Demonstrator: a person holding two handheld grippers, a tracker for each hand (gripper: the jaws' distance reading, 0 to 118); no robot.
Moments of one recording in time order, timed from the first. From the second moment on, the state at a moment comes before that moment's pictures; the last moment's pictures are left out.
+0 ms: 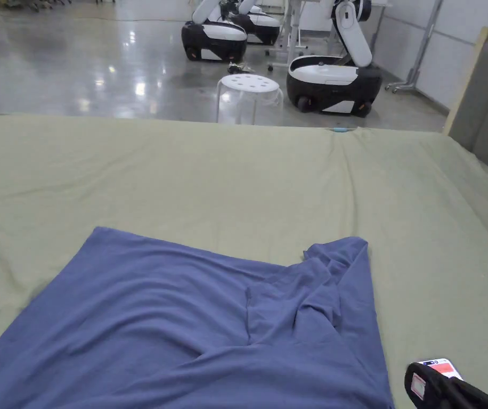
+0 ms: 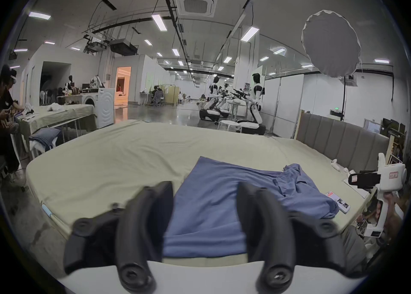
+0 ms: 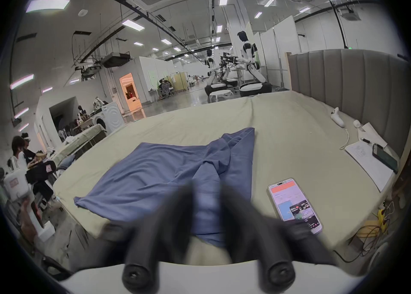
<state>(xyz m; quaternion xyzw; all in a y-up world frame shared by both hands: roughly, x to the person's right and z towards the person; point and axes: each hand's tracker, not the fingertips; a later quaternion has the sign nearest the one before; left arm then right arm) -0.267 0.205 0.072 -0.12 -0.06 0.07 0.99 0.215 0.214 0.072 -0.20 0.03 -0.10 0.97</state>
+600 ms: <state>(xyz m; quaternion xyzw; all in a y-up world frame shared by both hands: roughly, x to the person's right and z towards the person) -0.284 0.208 0.083 -0.15 -0.04 0.09 0.98 0.197 0.215 0.061 -0.21 0.05 -0.05 0.98</state>
